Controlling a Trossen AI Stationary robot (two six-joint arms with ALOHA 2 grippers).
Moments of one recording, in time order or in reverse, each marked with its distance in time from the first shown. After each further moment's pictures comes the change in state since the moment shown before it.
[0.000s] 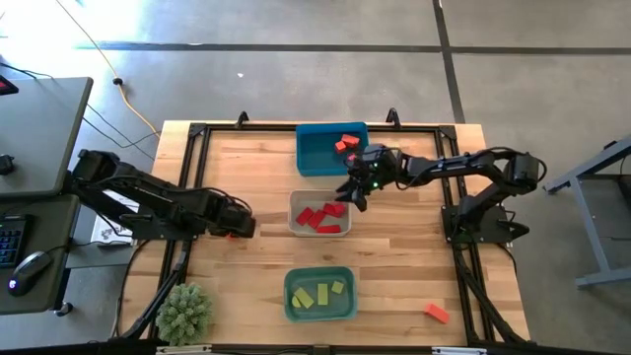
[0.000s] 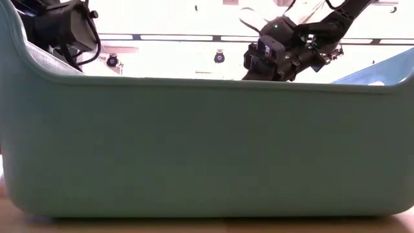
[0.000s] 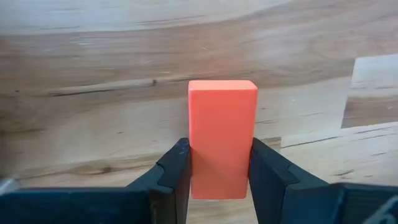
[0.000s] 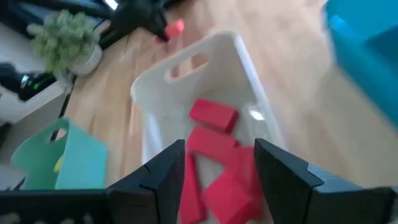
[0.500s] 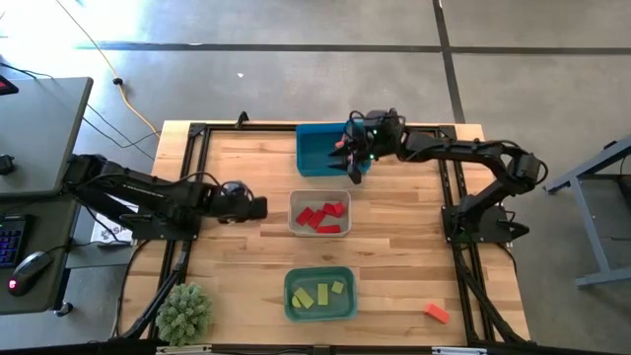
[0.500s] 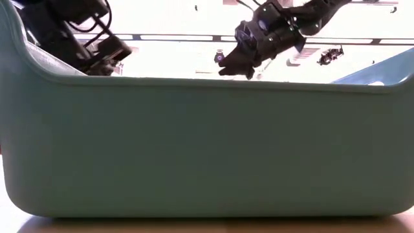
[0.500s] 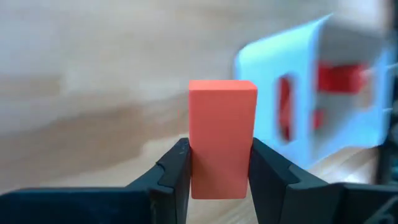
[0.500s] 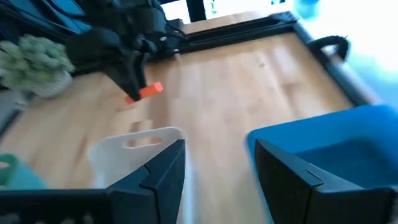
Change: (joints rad) left arm 0.081 -0.137 0.001 0.352 -0.255 0.069; right arm -0.130 0.000 0.276 -0.173 0.006 -0.314
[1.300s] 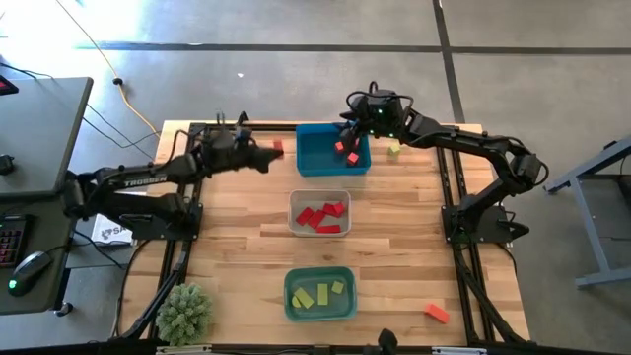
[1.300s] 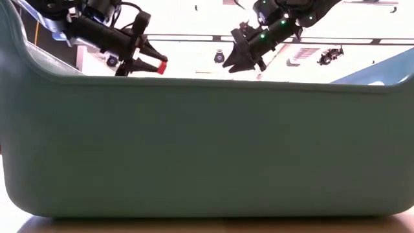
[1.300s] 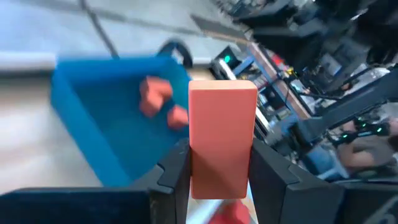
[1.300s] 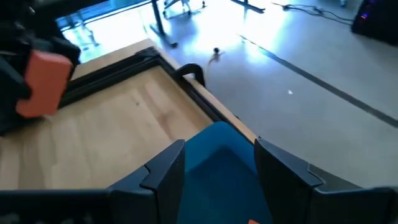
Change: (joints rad) left arm 0.582 -0.009 0.045 0.604 0.294 0.850; right arm -0.084 0.000 0.147 -0.086 0.418 0.125
